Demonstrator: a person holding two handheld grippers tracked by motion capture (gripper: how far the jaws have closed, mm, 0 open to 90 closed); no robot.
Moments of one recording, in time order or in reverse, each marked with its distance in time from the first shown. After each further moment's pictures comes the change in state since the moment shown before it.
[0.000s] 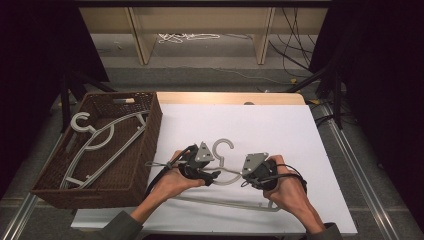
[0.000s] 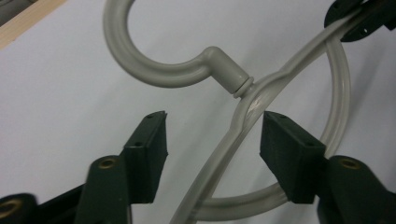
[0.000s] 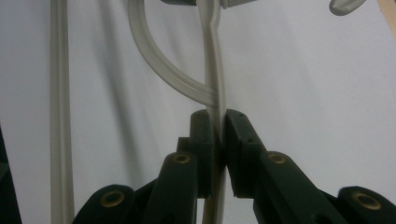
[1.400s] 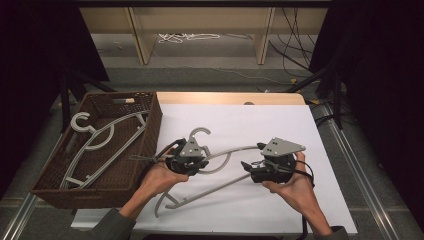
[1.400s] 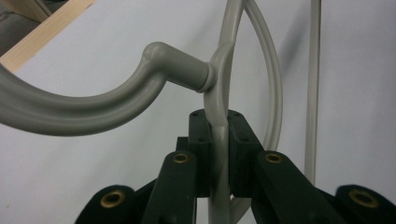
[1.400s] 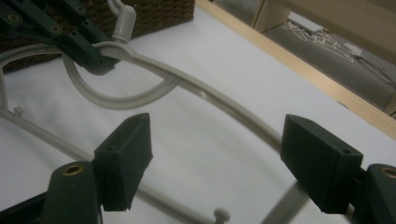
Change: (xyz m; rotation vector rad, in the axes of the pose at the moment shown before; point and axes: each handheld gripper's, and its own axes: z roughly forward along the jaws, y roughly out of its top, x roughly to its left) left arm 0.022 -0.001 -0.039 -0.047 0.002 -0.005; right arm -0.017 -0.017 -0.028 -0.391 -0.154 0.380
